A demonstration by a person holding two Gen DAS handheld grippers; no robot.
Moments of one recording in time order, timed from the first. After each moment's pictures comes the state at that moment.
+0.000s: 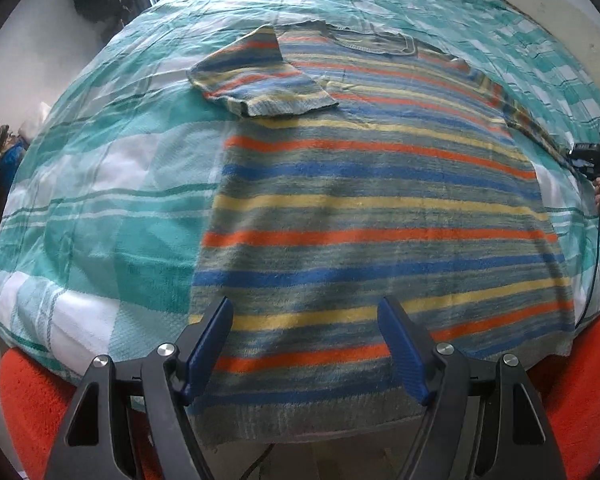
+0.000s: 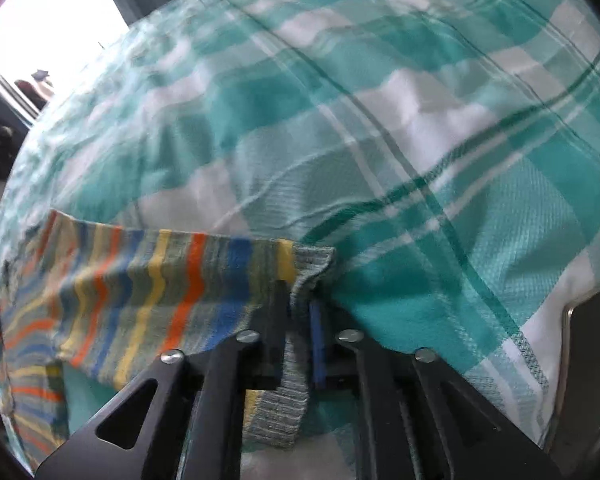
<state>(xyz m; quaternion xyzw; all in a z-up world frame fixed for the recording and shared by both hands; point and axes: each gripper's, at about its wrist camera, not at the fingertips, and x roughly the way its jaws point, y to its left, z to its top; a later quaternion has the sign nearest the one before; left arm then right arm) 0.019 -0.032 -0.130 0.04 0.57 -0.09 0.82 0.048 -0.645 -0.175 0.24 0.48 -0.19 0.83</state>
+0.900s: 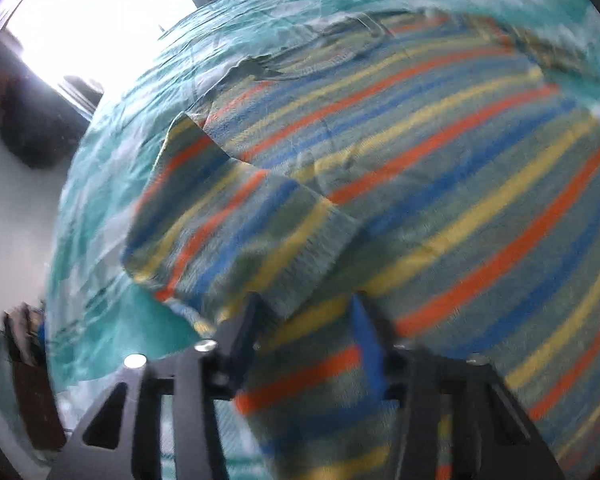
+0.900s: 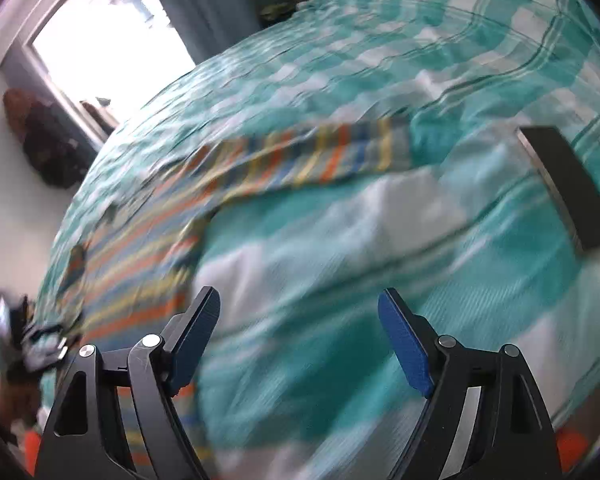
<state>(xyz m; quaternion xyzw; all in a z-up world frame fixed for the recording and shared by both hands) 0.169 -0.080 -0.177 0.27 0.50 -0.15 0.81 -0.107 -0.454 -0.135 0.24 0.40 -0.11 0.88</state>
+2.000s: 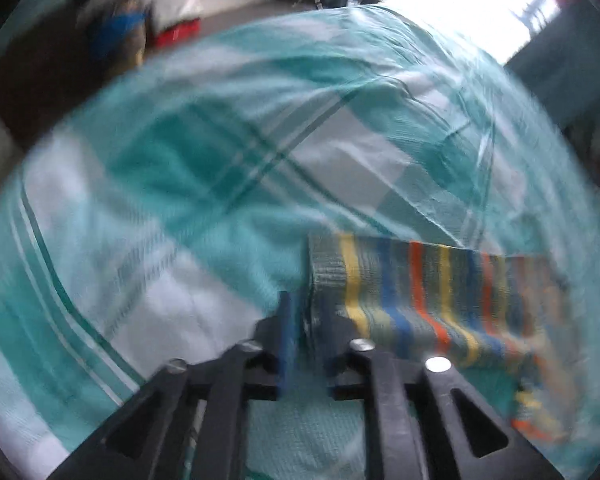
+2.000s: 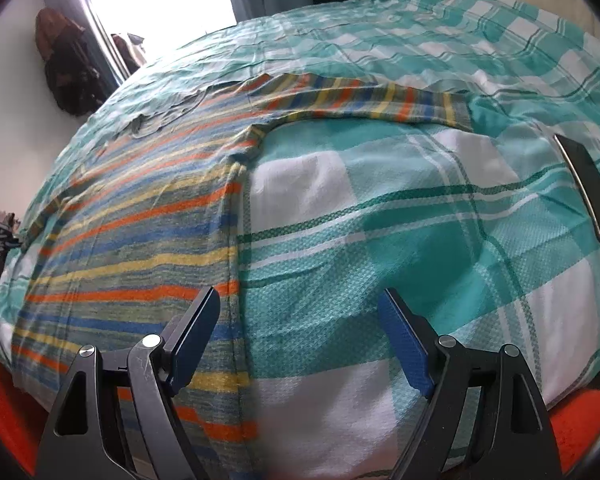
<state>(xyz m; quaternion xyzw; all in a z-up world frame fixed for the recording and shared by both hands) 0.240 0.283 -0.178 -0.27 0.52 0.11 0.80 -0.107 -0.392 -0.162 0.14 0.44 -0.08 0.88</state>
